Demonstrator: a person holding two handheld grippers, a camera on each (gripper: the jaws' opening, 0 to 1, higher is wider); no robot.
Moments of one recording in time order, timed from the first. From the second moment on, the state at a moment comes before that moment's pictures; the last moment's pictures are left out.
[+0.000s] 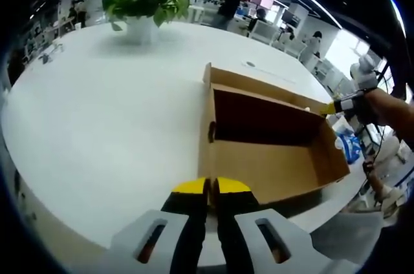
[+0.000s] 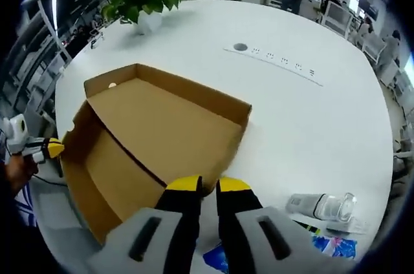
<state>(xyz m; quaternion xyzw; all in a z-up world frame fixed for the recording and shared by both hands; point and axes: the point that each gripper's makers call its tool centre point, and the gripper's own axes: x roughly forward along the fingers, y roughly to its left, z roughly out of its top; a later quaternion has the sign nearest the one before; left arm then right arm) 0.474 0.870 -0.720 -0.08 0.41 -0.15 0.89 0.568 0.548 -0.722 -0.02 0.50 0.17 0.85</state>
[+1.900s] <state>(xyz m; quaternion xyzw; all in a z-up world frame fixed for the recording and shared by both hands) 0.474 0.862 -0.722 -0.08 0.42 -0.15 0.89 0.607 0.547 -0.714 -0.01 0.40 0.16 0.90</state>
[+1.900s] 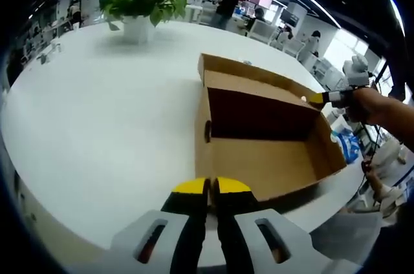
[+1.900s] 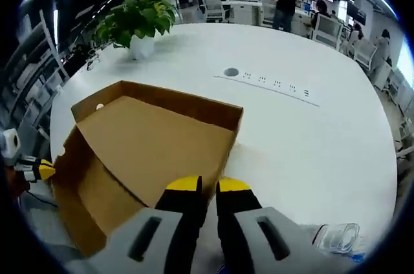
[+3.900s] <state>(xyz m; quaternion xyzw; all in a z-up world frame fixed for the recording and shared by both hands) 0.476 0.859 -0.721 -0.09 0.42 -0.14 0.89 0.540 0.550 -0.656 -0.09 0.18 0.21 0.96</state>
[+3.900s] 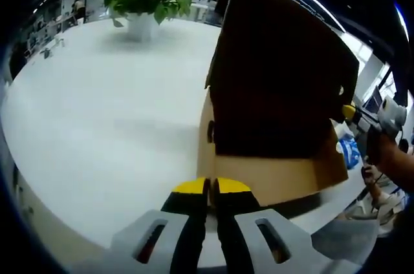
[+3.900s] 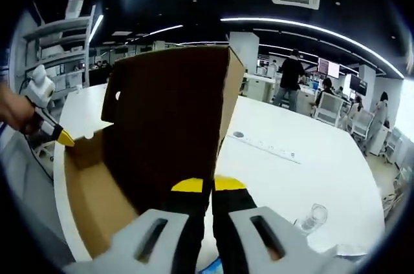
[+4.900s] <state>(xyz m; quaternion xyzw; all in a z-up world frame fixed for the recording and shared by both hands) 0.475 0.858 -0.721 -0.10 0.42 -0.14 0.89 0.506 0.550 -0.678 -0.21 0.19 0.20 0.94</state>
